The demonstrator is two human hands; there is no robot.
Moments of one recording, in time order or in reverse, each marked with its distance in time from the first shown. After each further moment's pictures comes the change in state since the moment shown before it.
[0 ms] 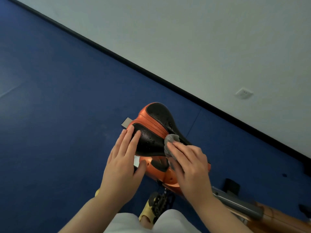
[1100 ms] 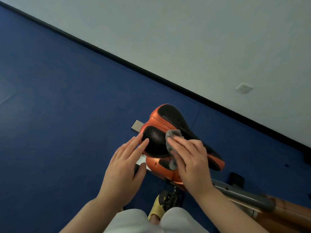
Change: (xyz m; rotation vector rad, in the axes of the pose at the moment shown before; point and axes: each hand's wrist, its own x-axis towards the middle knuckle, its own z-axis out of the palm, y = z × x) left_hand 0.000 -0.036 -0.031 0.001 -0.090 0.105; right_hand 0.024 -0.033 0.019 0.017 0.037 0.018
